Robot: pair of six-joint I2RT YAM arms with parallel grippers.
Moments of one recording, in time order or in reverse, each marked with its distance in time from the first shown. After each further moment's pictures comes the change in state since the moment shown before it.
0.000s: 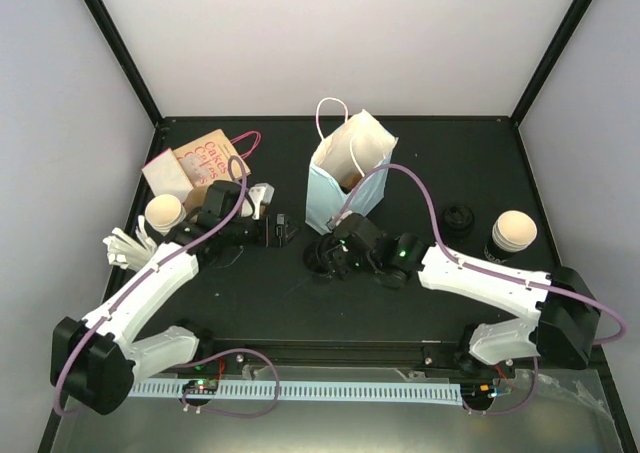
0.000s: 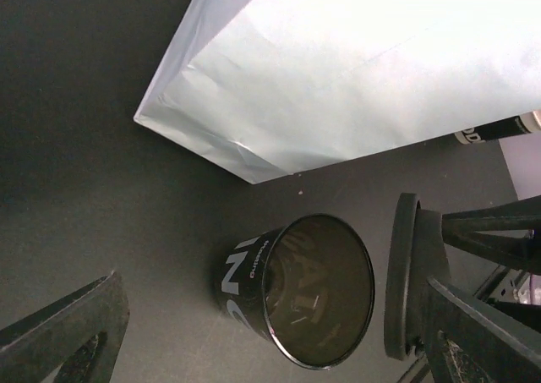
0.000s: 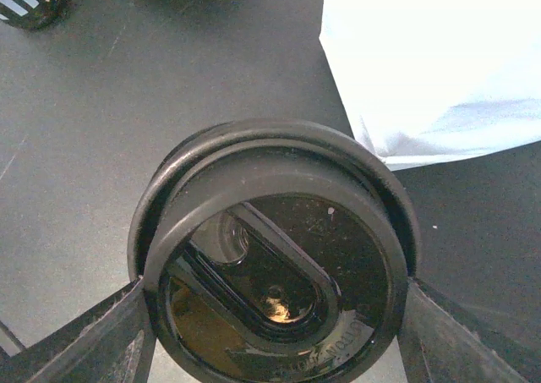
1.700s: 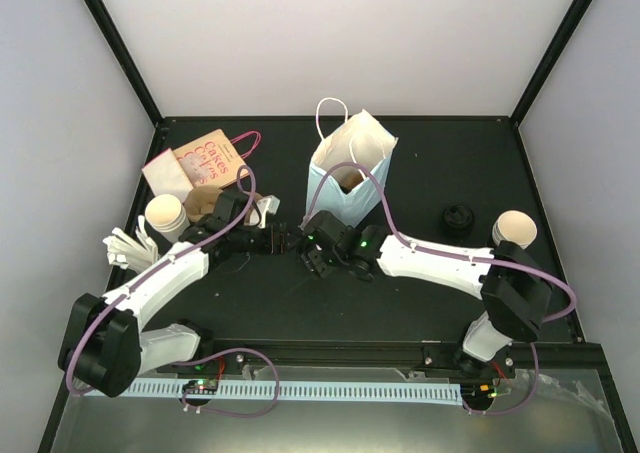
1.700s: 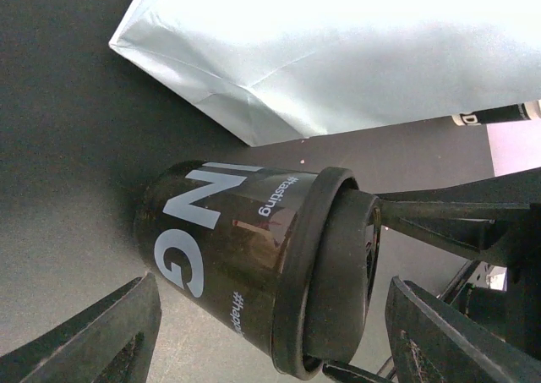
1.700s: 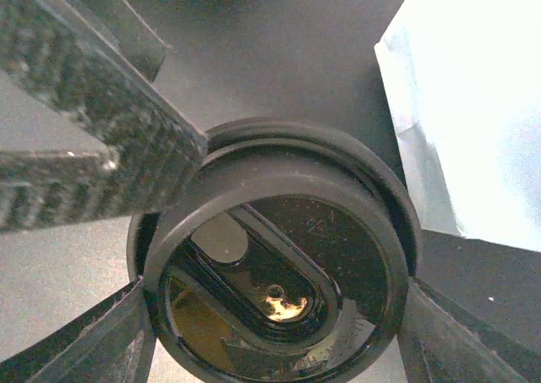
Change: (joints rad) left arm 0.008 0.105 -0.124 0.163 0.112 -0.080; right arm 0.023 0.272 0.143 0.037 -0.001 -0.085
